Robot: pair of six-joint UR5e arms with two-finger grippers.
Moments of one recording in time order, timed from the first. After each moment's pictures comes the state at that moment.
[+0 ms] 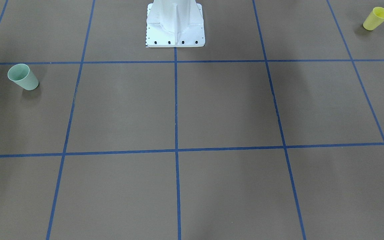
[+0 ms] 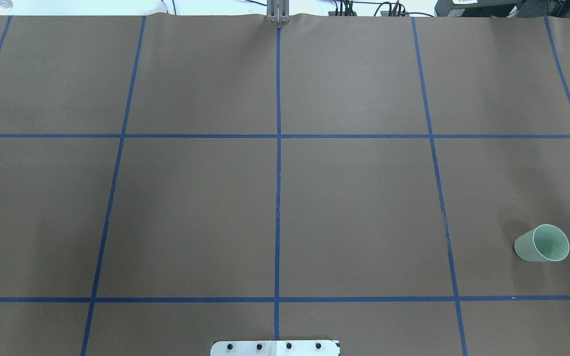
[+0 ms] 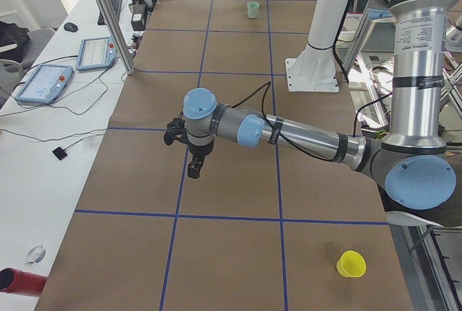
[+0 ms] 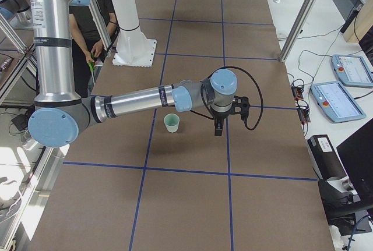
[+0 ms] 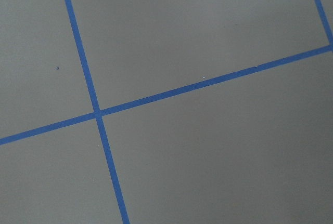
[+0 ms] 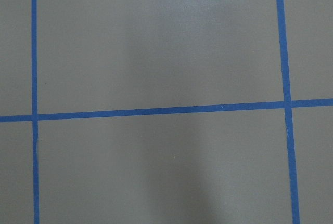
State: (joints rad) left arm -1.43 -1.53 -1.85 -1.63 -2.35 -0.03; right arm 1.43 -1.55 1.78 -1.51 2.44 0.37
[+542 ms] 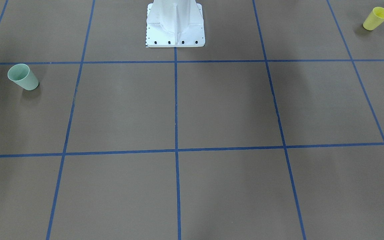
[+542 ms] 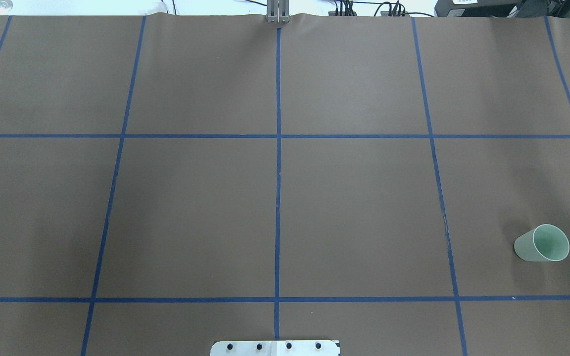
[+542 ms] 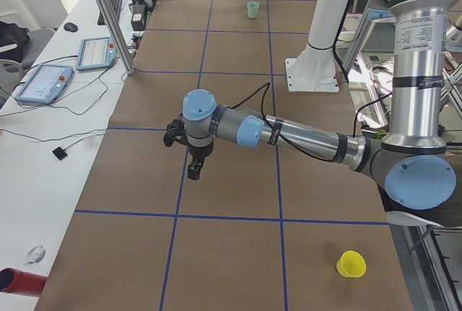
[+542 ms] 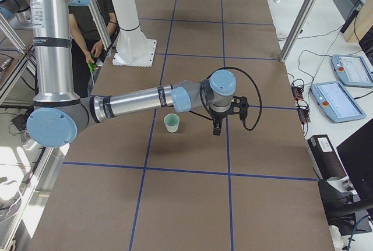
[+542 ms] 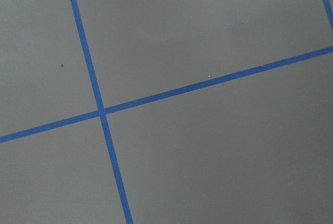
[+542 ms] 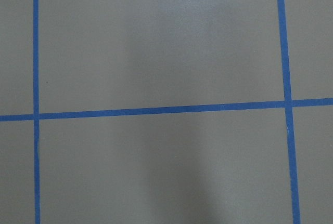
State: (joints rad) left arm -1.43 -1.52 -1.84 -1.63 -2.35 -0.03; right arm 1.43 -1.56 1.78 -1.51 2.48 0.37
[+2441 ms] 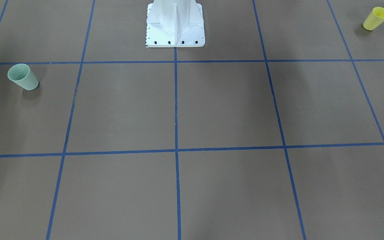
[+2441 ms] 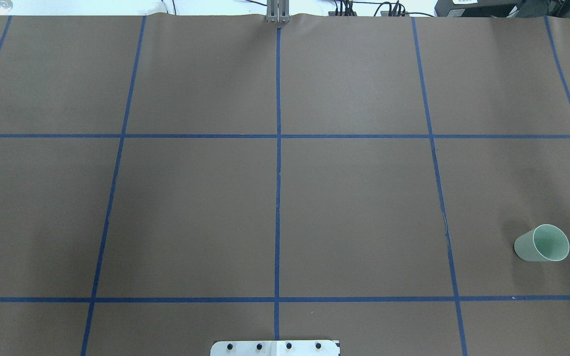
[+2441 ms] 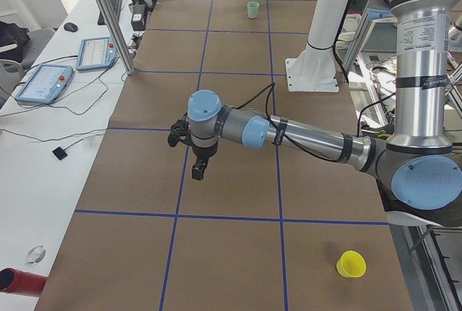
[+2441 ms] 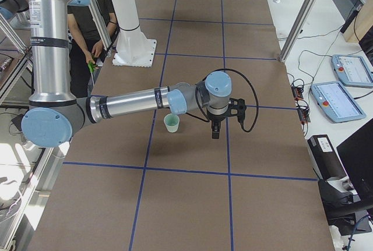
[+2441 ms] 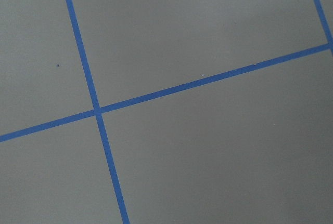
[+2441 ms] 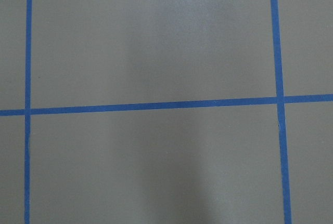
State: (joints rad) left arm -1.43 -1.49 -1.87 -1.63 -2.35 -0.03; right arm 1.43 -1.59 1.80 -1.47 2.41 0.37
